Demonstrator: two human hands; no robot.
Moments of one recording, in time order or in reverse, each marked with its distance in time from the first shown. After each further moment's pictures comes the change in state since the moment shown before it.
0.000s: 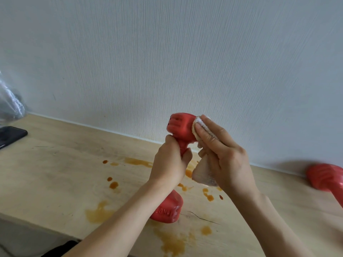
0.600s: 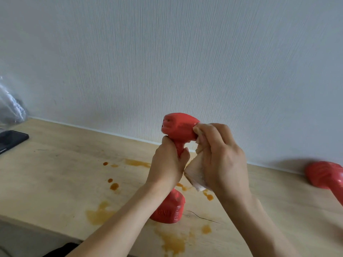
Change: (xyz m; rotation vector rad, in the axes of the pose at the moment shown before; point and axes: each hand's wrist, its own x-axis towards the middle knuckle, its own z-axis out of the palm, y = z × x) left_hand -0.001 -0.003 -0.002 -0.007 0.031 0.014; right_hand 0.008 -0.032 0.006 -0.252 0.166 0.148
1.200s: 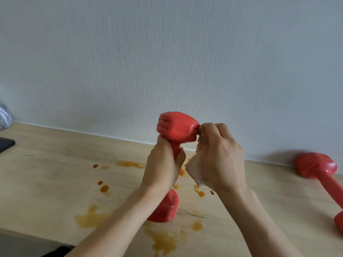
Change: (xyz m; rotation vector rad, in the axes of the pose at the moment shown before) left_hand -0.008 0.012 0.009 0.032 0.029 0.077; right_hand 0.004 0.014 -0.011 -0.128 -0.058 0.161
